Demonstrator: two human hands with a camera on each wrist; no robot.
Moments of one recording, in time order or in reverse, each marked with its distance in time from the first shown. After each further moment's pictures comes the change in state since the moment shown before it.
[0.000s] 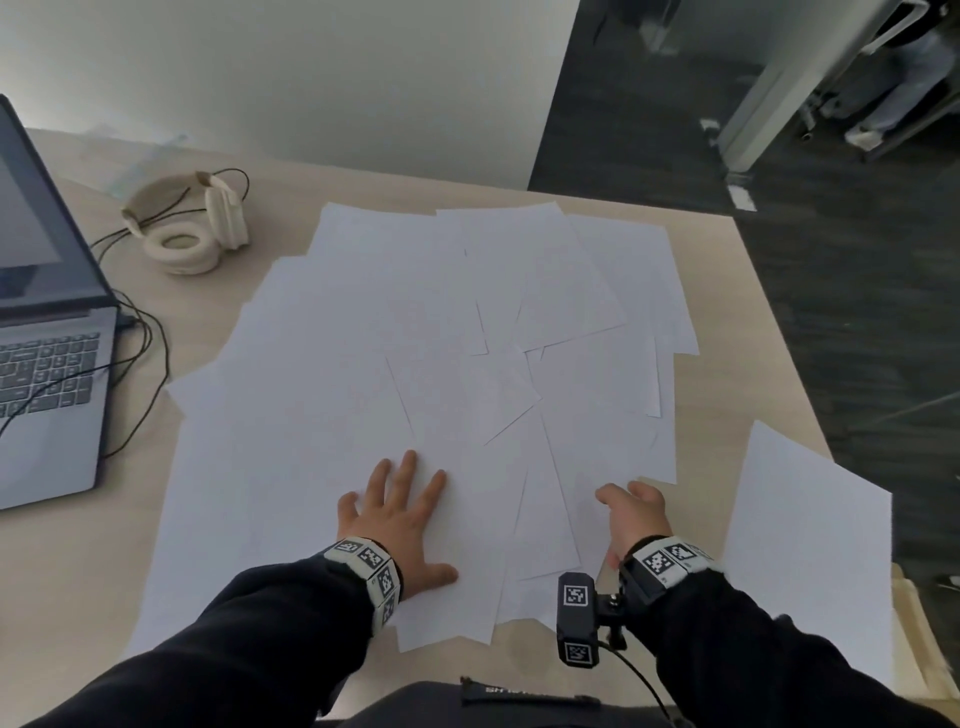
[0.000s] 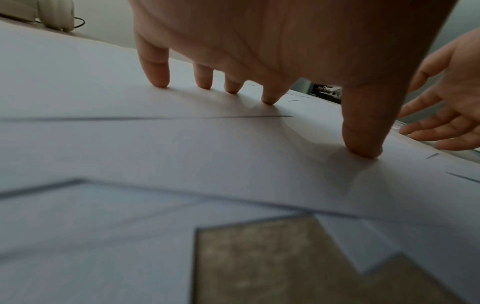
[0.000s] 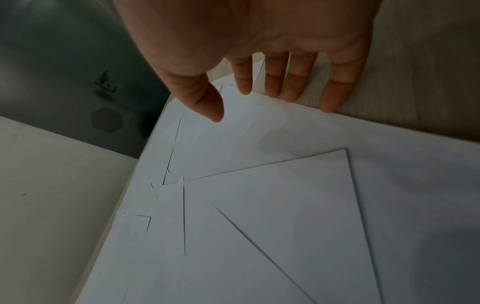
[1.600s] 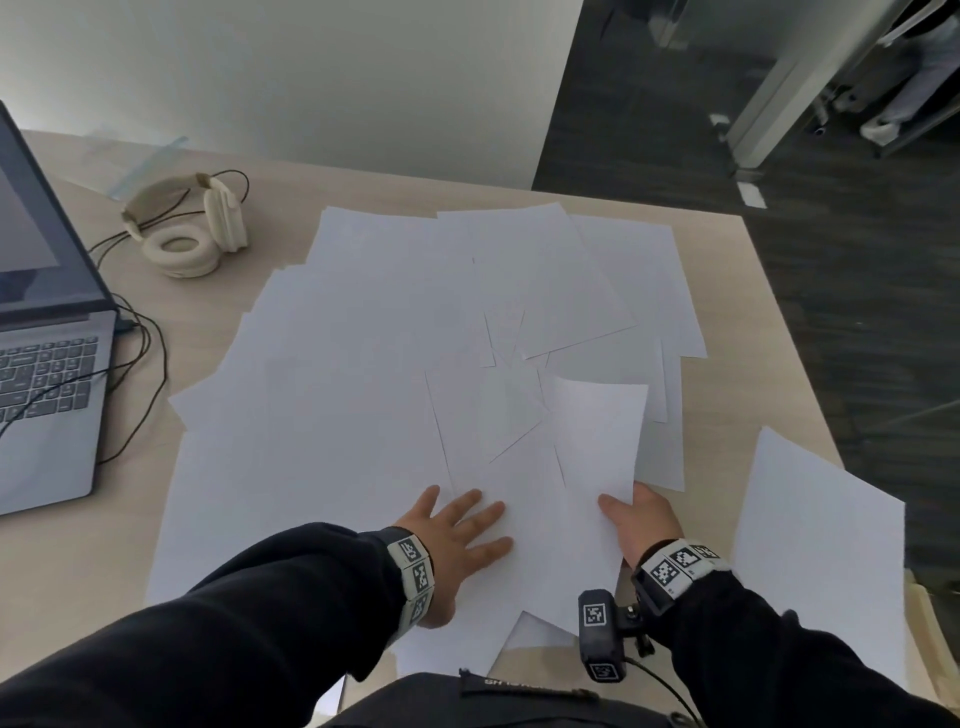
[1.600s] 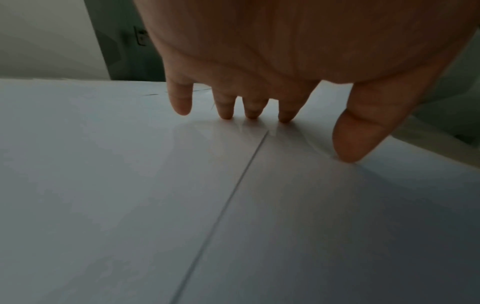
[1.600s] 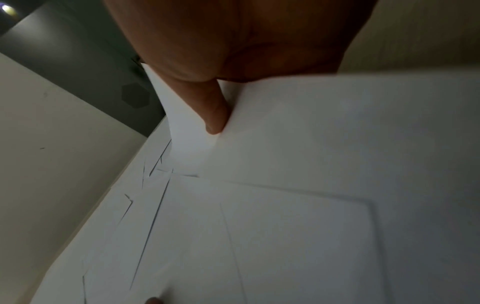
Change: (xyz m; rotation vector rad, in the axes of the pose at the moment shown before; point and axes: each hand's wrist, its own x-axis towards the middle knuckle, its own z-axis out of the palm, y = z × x) left_hand 0.010 0.036 -0.017 0.438 -0.208 0.522; right_hand 0.008 -0.005 -0.014 -0.120 -0.153 -0.362
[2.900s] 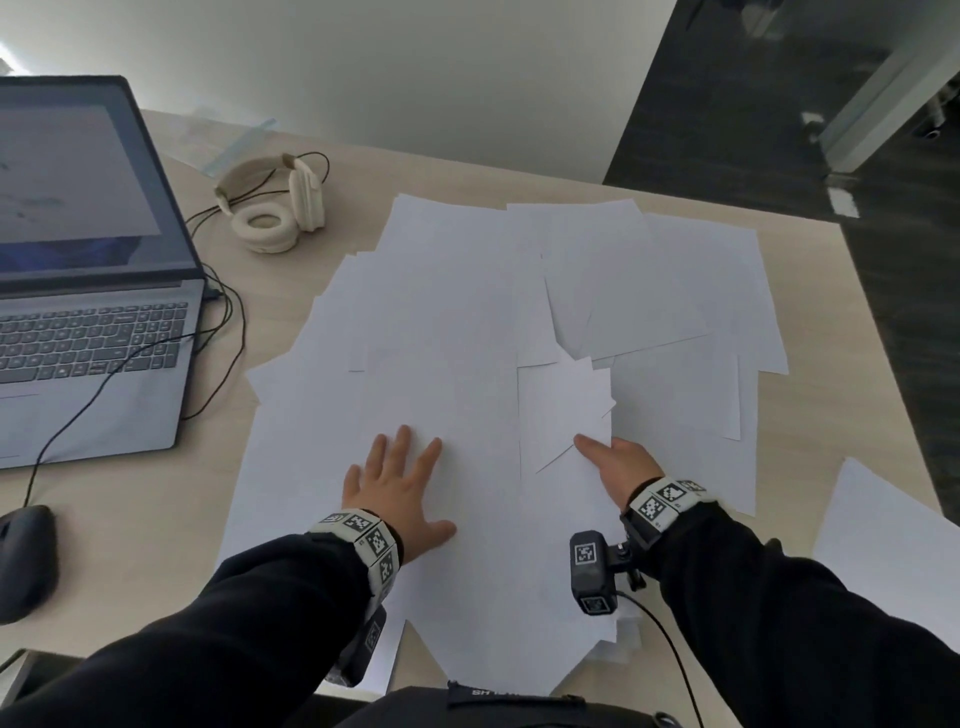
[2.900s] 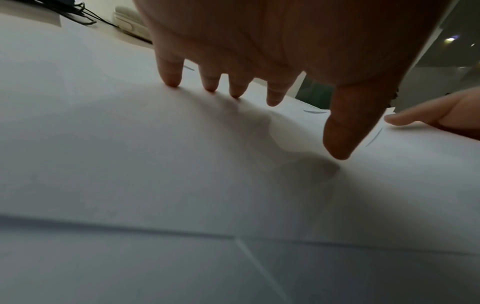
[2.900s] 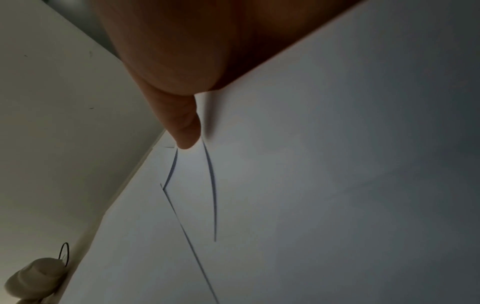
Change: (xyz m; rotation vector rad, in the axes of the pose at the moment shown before) left_hand -0.041 -0.057 0.047 -0.645 0.297 -0.712; right_hand 0.020 -0.073 0.070 -0.120 -0.295 -0.024
